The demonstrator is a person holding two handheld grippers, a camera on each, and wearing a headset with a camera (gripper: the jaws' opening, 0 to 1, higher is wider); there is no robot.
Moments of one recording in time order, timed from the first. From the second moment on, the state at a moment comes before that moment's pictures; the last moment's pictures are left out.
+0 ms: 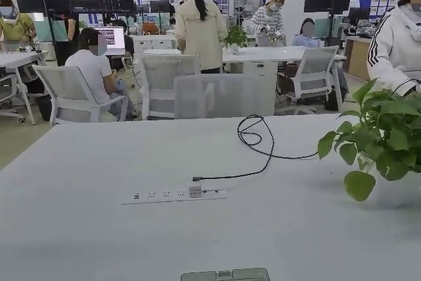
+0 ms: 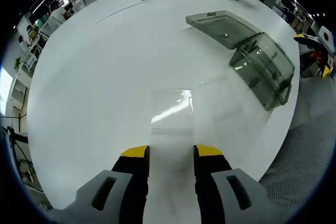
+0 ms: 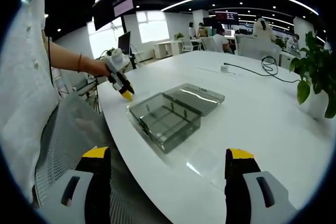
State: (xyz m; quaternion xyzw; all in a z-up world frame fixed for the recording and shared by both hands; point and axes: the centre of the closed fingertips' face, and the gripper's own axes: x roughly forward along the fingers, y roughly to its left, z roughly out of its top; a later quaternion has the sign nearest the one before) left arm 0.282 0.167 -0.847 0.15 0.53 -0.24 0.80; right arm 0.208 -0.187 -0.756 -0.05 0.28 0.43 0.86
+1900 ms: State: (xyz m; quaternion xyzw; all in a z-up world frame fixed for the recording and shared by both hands) left arm 0.265 0.044 -0.684 -0.19 0.33 -0.32 0.87; right arm 0.246 -0.093 -0.628 0.04 0.21 0.46 0.86
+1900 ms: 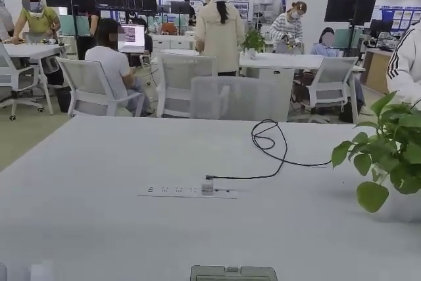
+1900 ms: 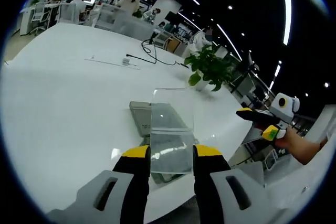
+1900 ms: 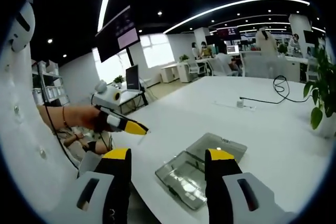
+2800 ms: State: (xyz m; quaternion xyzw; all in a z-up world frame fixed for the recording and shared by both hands) left arm 0.248 -0.027 -0.639 -0.16 0.28 -0.40 0.86; right arm 0.253 -0.050 -0.615 0.15 0.25 0.41 0.86
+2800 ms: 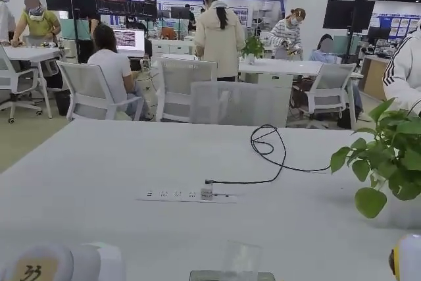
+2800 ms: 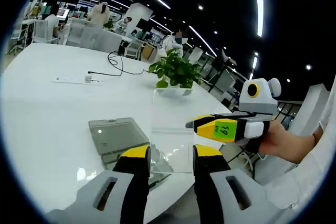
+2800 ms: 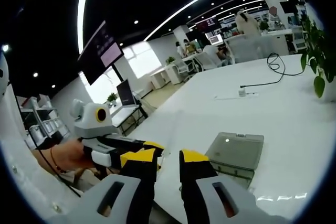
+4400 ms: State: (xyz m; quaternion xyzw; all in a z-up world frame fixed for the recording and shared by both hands) left arm 0.218 -0.021 -0.662 -0.02 0.23 -0.50 0.83; right arm 0.282 -0.085 -0.644 0.18 0.35 0.29 0.87
